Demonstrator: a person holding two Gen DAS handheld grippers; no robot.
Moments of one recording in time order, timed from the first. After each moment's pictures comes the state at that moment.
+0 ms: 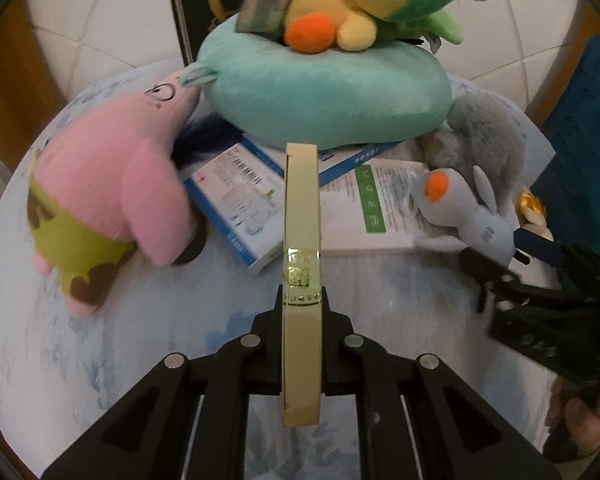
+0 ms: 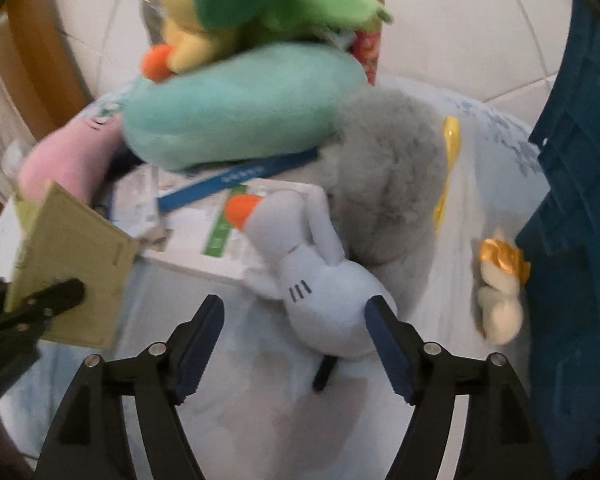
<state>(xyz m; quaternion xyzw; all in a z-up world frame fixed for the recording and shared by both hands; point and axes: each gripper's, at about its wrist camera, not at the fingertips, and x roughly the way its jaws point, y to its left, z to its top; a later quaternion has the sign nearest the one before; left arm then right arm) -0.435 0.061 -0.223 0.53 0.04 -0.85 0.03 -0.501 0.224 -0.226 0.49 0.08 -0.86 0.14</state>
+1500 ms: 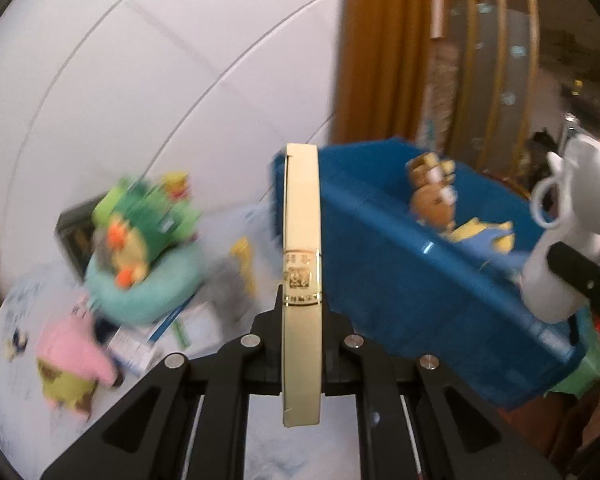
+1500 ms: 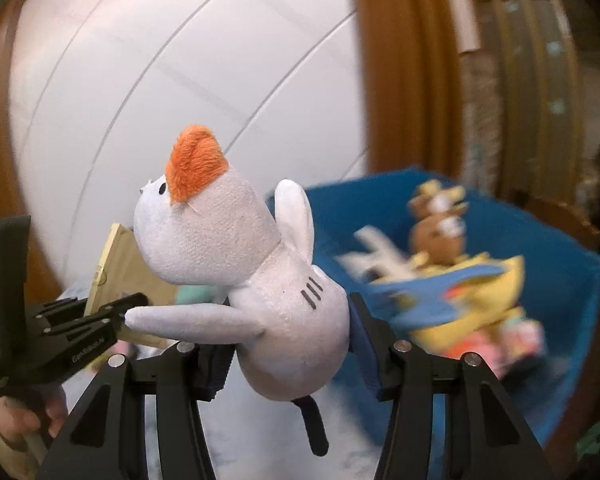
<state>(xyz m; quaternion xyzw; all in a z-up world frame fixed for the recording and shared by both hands) -0.261 0.216 0.042 0.28 -0.04 -0.92 -0.26 -0.151 0.376 0.070 0.22 -0.06 -0.97 -0.09</state>
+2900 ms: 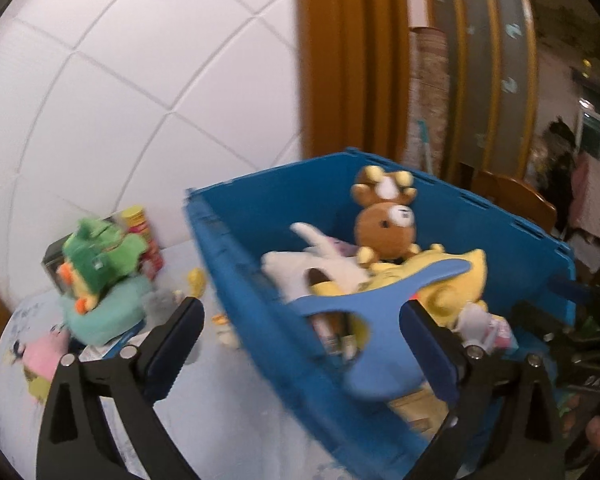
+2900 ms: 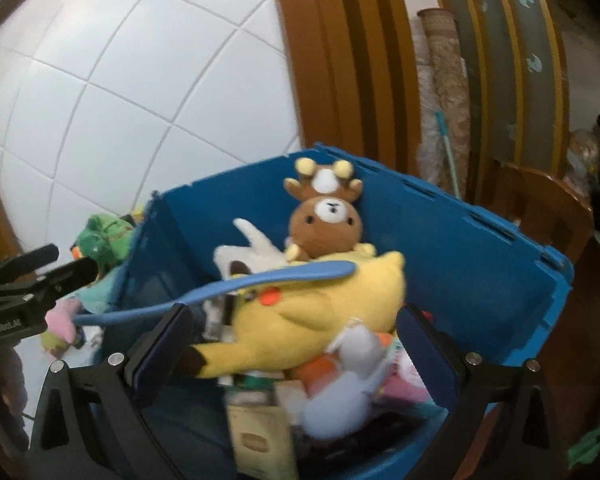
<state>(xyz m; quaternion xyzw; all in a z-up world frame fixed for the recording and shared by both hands) -0.230 0.383 0.051 0.28 -0.06 -0.94 -0.18 -0.144 0.595 0.024 0.26 -0.09 -0.96 -0.05</state>
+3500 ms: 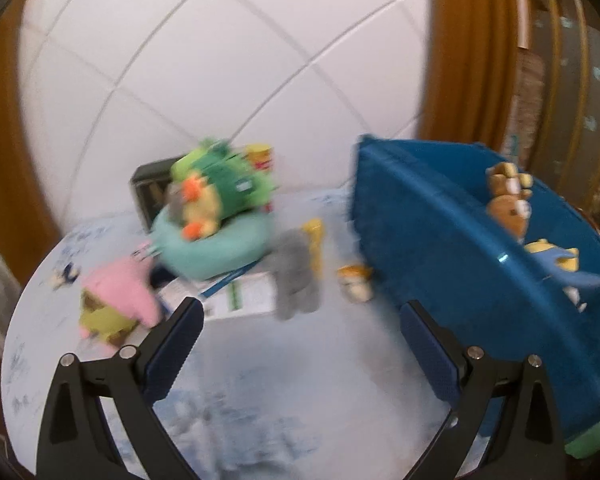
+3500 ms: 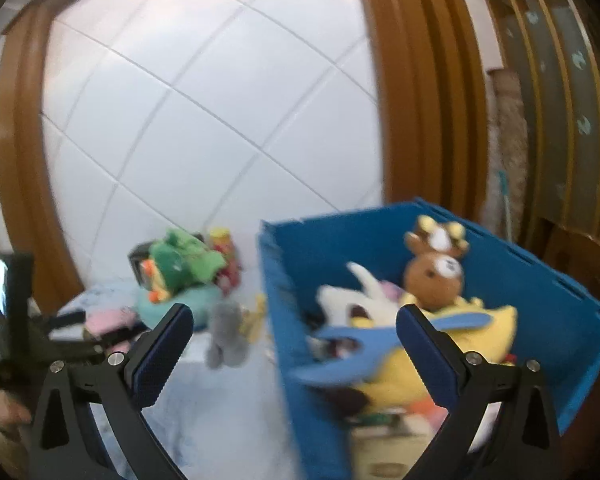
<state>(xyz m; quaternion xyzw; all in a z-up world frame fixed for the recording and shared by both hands) -0.244 0.153 -0.001 0.33 0.01 -0.94 -0.06 -0.146 0.419 0.065 0.17 -0.04 -0.98 0.02</state>
